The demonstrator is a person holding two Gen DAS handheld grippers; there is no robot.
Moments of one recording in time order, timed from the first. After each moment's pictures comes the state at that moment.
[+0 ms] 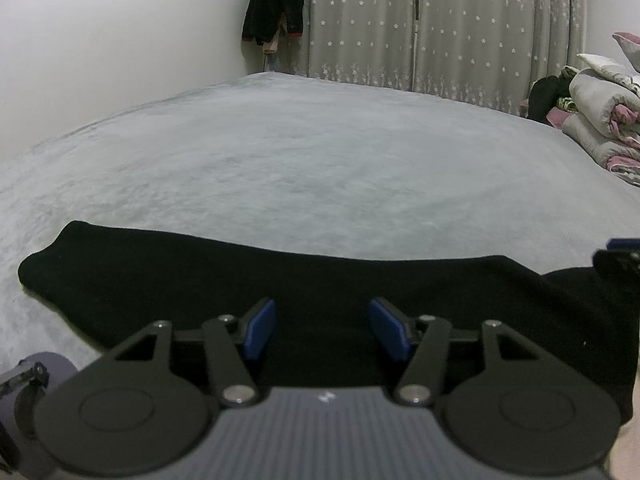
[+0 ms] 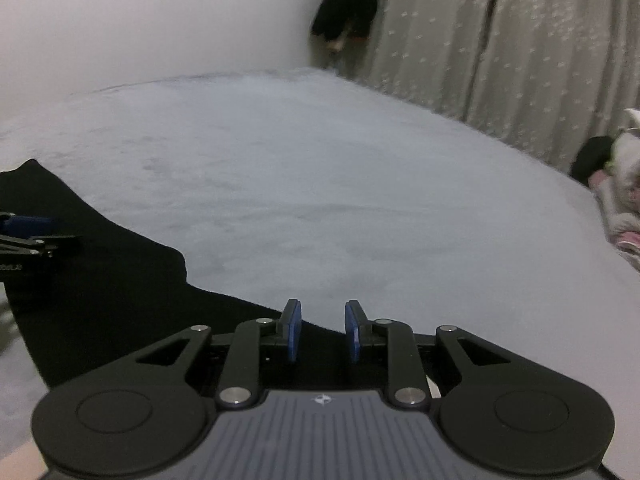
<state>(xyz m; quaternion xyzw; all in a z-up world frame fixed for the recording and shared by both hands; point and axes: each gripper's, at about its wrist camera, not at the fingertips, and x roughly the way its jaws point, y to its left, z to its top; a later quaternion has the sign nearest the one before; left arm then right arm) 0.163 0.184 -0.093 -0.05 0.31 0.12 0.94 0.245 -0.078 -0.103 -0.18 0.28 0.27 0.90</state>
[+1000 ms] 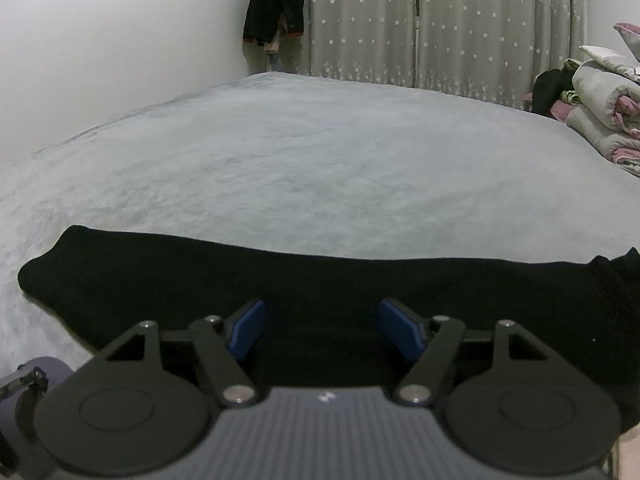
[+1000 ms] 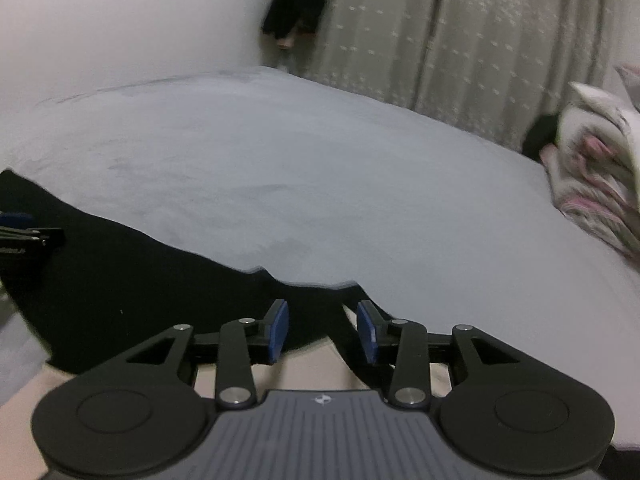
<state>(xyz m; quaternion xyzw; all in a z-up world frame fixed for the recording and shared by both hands) 0.171 0.178 -0.095 -0.04 0.31 0.14 0.94 0.199 -0.138 -0.090 -0.15 0.28 0.18 0.93</state>
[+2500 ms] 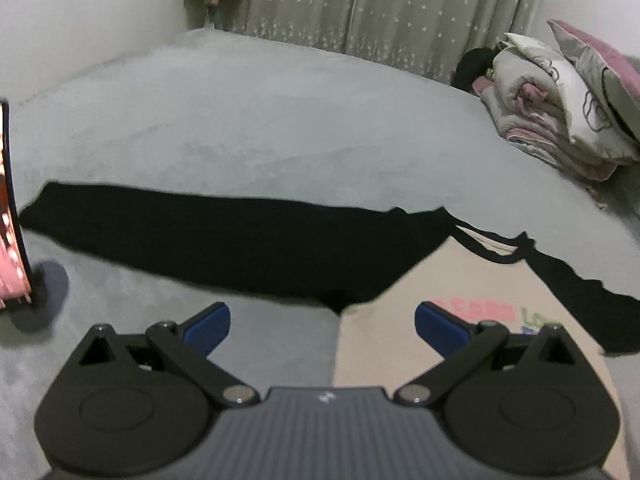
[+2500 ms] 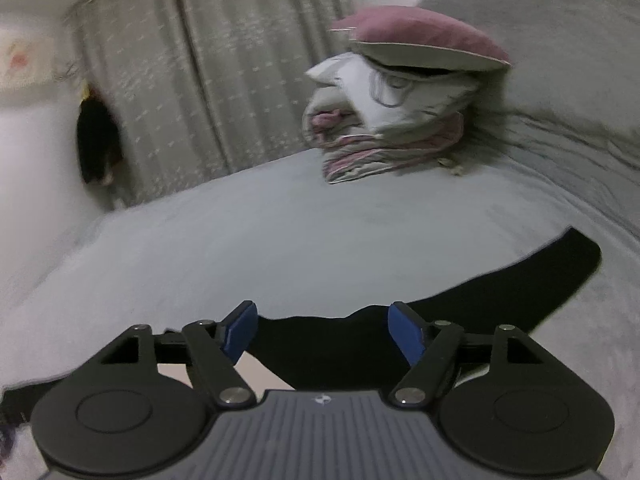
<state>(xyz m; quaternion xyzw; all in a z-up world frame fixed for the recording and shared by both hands) 0.061 0.090 -0.003 -0.11 0.38 0.01 0.92 0.018 -0.404 0.044 0.15 0.23 -0.04 0.96</state>
